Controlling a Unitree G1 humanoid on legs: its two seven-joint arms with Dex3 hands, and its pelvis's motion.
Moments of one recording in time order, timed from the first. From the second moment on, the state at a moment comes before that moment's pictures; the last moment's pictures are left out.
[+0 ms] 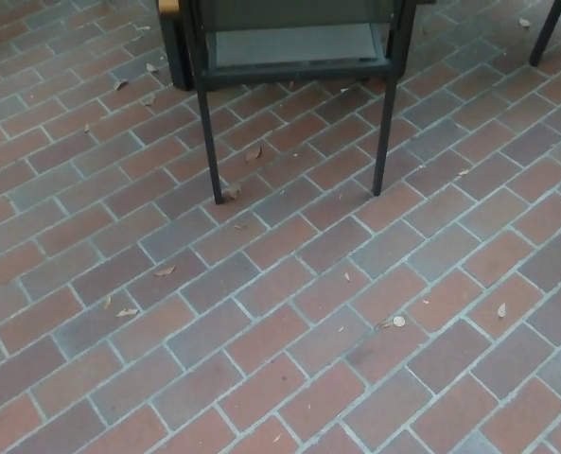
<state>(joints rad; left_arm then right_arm) 0.16 0.53 0.51 1.01 -0.28 -0.07 -0.39 0.11 -0.55 -0.35 1.09 0.08 -0.34 0.20</state>
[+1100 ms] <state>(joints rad) 0.17 0.52 0.52 1.05 -0.30 -0.07 -0.40 0.11 -0.55 -0.33 1.07 0.09 -0.35 0.18</state>
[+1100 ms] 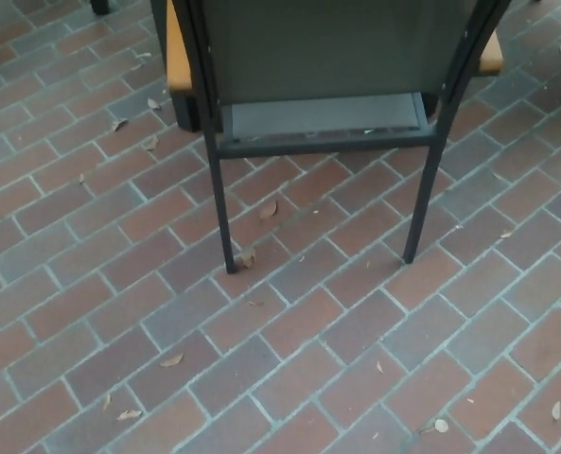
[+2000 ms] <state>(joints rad) 0.17 0.53 0.52 1.03 -0.30 -0.07 -0.41 0.09 -0.54 -0.33 1.07 0.09 -0.35 0.18</state>
